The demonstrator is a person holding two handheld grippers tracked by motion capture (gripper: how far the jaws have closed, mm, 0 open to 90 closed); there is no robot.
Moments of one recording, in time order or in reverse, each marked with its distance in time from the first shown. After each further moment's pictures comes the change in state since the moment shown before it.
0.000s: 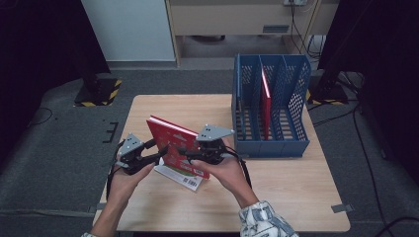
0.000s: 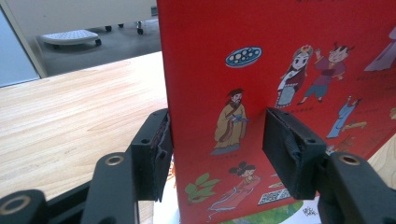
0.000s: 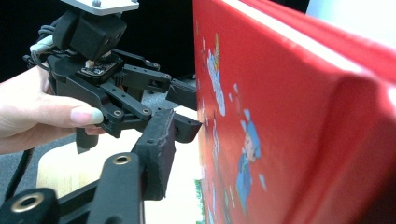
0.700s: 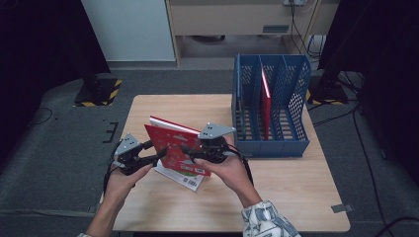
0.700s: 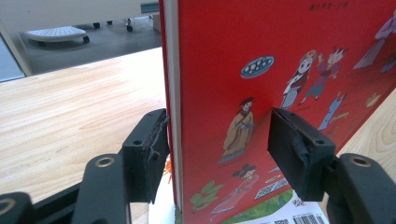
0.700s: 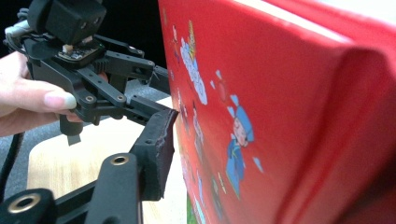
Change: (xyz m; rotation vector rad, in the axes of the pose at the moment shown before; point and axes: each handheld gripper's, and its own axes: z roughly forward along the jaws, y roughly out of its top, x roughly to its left) left arm 0.005 0.000 -0.006 0.012 -0.044 -0.007; right arm -0.006 0.001 -0.004 0.048 -0.030 0.006
